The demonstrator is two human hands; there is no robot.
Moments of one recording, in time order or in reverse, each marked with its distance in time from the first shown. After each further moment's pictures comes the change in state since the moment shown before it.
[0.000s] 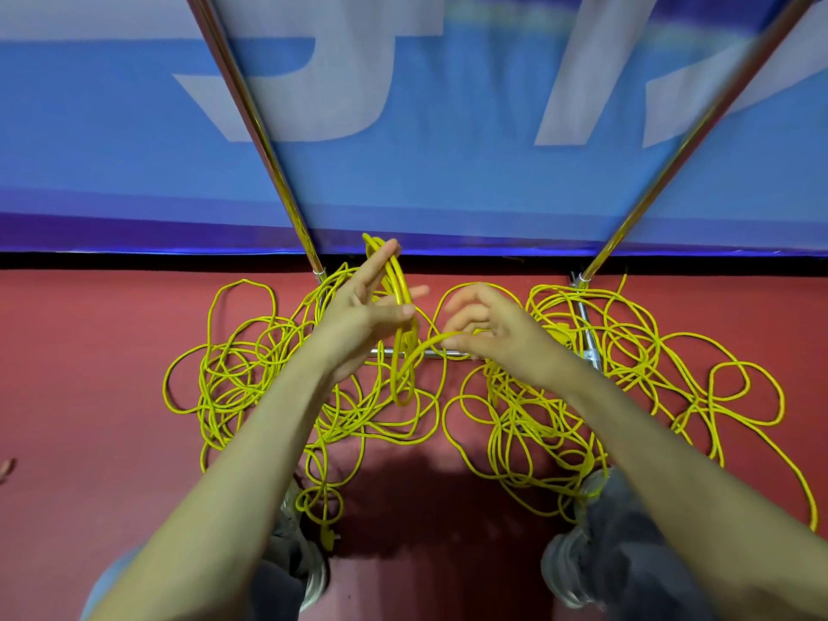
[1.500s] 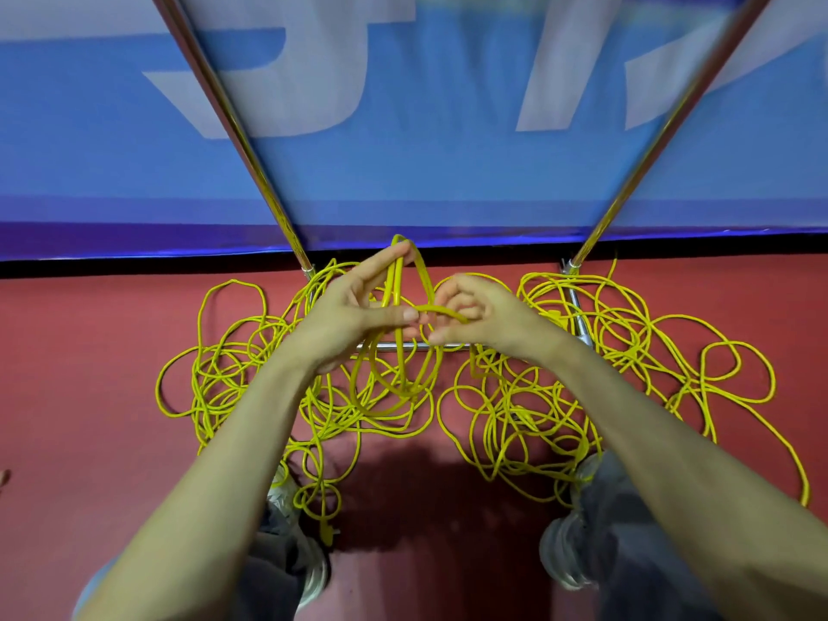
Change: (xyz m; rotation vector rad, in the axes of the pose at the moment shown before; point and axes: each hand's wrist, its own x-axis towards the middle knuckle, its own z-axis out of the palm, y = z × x) left_hand -0.003 0.007 0.005 0.155 -0.194 0.001; right_hand 0.007 0.007 -0.012 -0.007 -0.028 0.087
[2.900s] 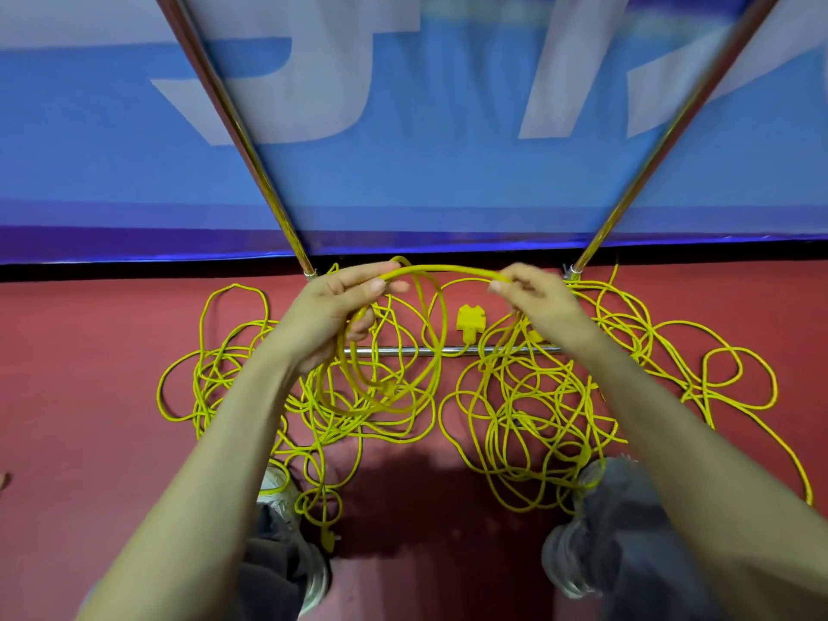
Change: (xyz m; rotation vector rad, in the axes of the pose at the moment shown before) left_hand -0.002 0.009 -0.019 0.023 0.122 -0.107; right_hand 0.007 0.033 -0.045 -0.173 0.380 -0.032
